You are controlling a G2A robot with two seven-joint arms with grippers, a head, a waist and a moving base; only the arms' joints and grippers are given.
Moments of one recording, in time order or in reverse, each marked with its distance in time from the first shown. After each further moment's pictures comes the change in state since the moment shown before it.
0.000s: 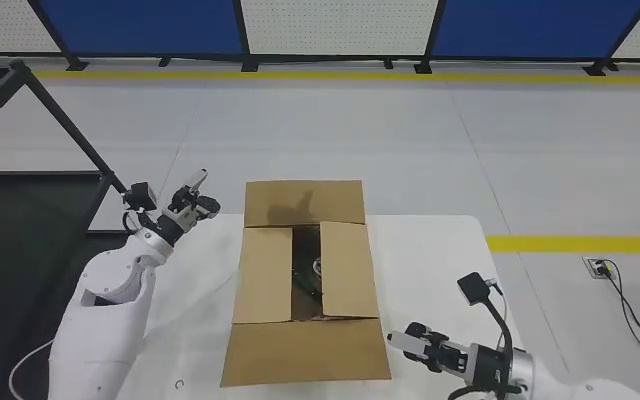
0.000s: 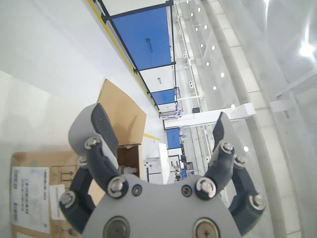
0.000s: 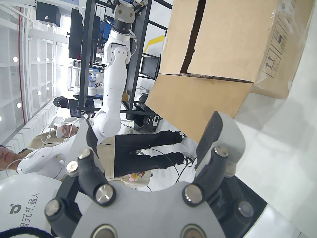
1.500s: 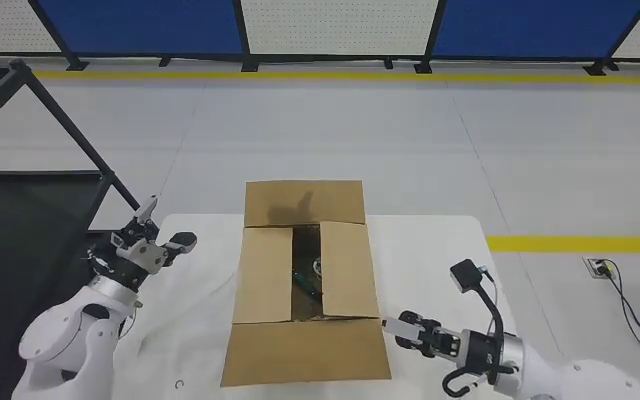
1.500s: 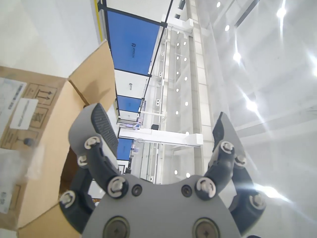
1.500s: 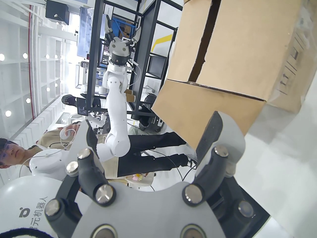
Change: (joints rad) left arm 0.413 0.006 -0.264 -0.558 -0.379 0.444 0.126; right arm 0.045 -0.009 -0.015 0.043 0.024 -0.003 -0.007
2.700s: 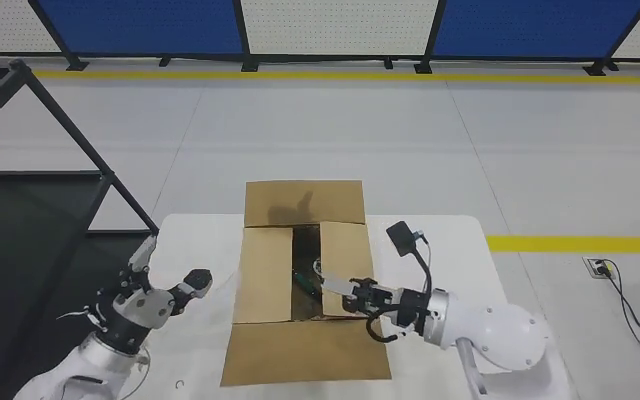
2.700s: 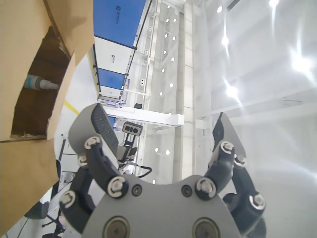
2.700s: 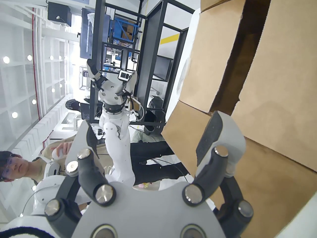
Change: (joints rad) left arm 0.426 -0.039 -0.156 -0.467 -0.285 0.012 0.012; right arm 0.272 -0.082 -0.243 0.207 -0.085 0.093 -0.102
